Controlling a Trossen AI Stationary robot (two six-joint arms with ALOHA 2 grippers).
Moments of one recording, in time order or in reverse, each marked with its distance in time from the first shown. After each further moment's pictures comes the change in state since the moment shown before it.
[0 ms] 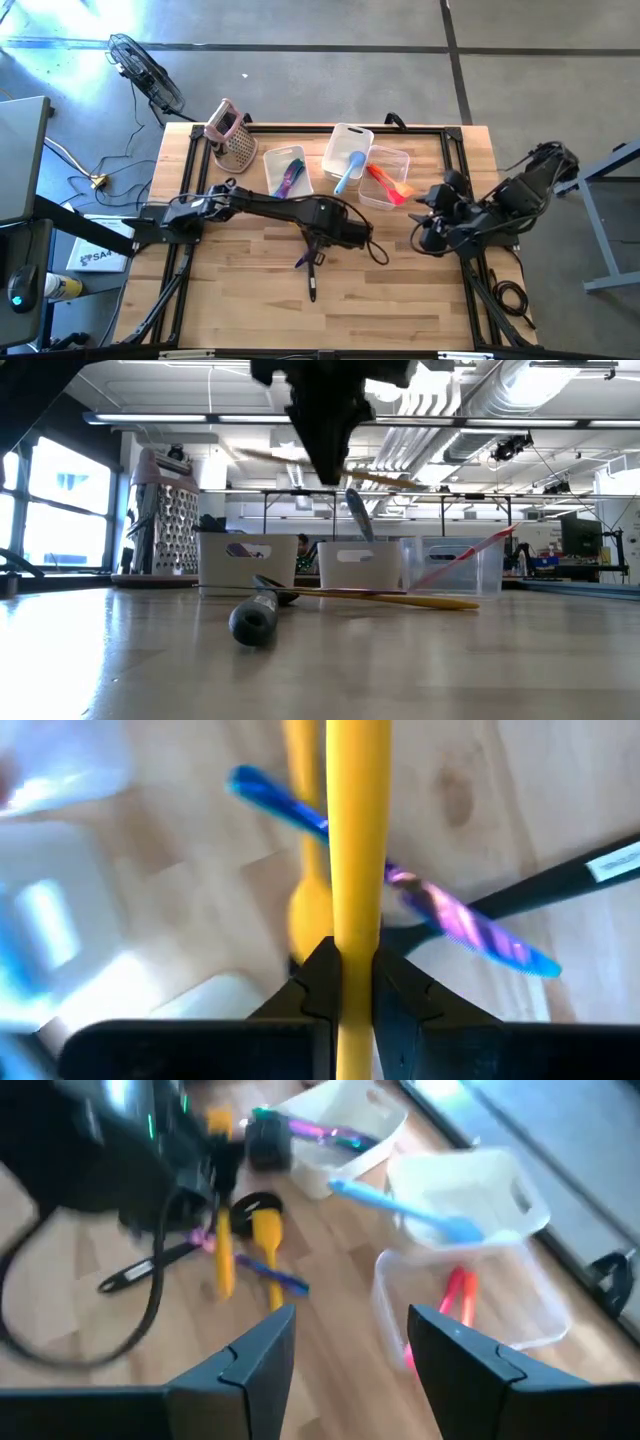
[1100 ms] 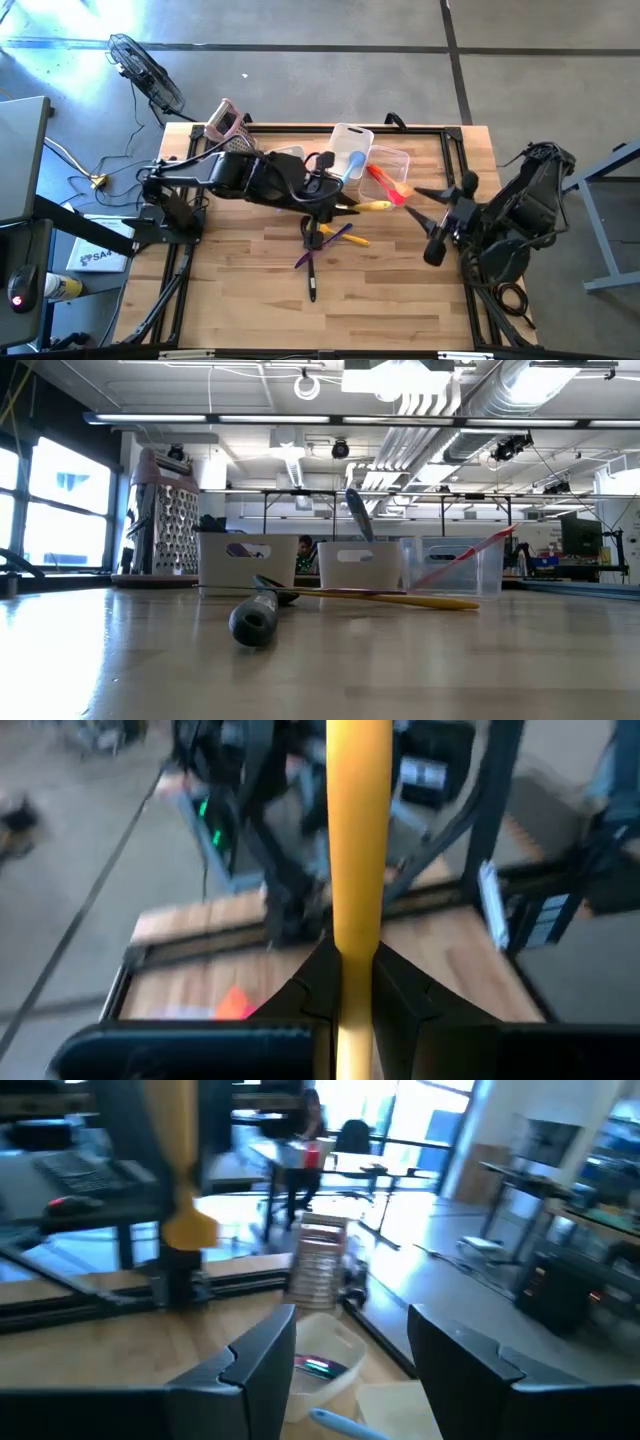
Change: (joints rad) left arm -0.032 -0.475 -0.016 0.669 0.052 -0.084; right arm 0.210 0.016 0.000 0.505 0.640 -0.446
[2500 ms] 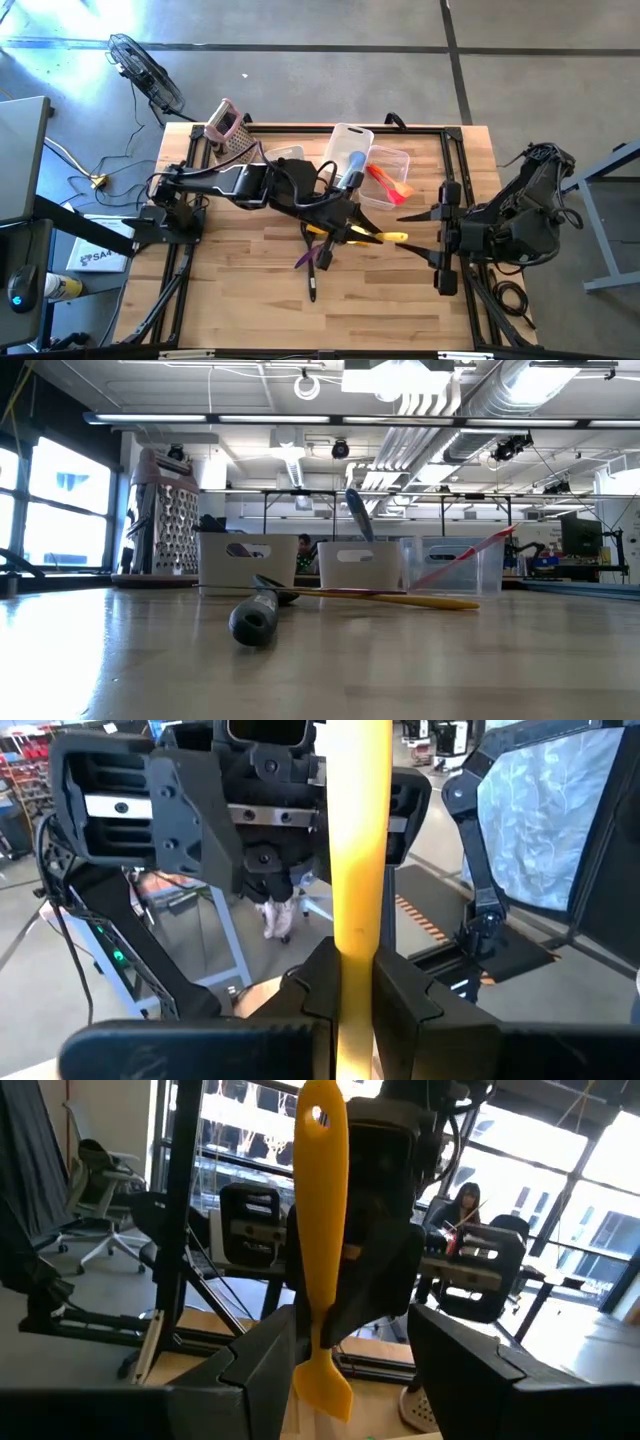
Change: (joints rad) left arm 0.001 0.069 -0.037 0.359 0.298 0.038; right arm -0.017 0.011 0.000 0.675 -0.462 -0.714
